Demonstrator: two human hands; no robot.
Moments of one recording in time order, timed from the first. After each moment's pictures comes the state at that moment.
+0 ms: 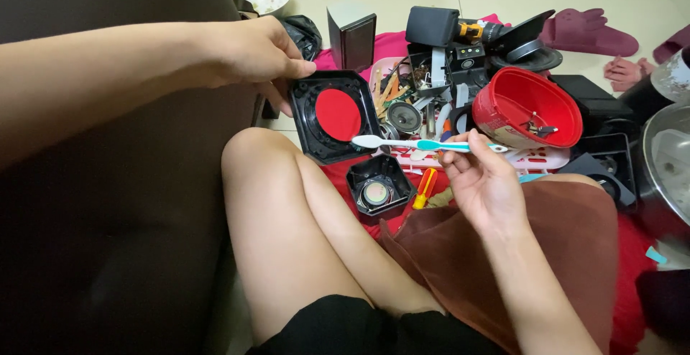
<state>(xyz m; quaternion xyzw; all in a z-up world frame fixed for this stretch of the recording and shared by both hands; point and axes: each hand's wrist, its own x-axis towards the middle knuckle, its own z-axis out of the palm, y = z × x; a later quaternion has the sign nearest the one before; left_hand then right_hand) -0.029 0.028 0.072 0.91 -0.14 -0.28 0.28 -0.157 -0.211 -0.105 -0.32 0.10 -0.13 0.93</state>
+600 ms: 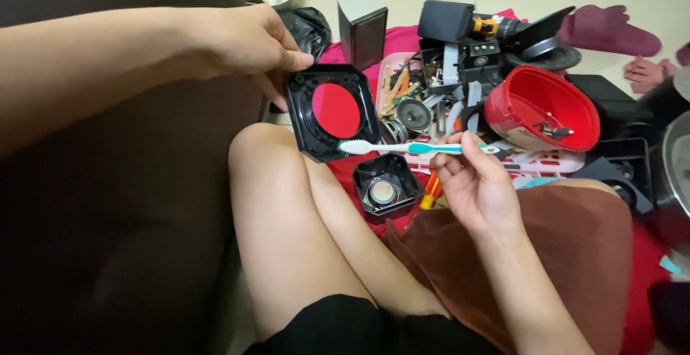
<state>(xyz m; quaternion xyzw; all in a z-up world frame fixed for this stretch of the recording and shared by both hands) -0.023 0.038 0.074 0.90 -0.13 -0.28 0.30 -0.151 -0.197 -0.112 -0.29 0.05 -0.09 0.95</state>
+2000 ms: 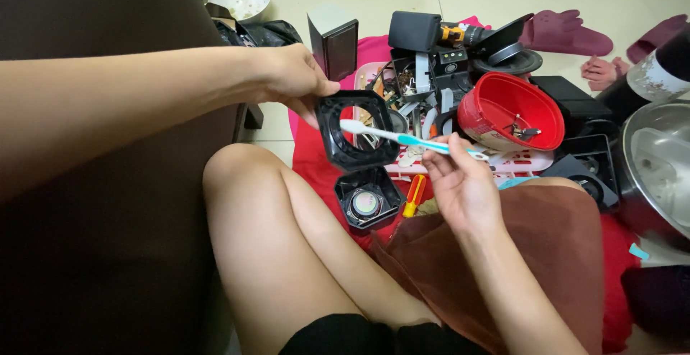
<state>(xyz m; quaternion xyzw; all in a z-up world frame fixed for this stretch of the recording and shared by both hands) 0.016 -0.011 0.023 0.84 -0.13 -0.37 0.36 -0.143 -0.204 -0.113 -0.33 0.14 -0.17 0.92</state>
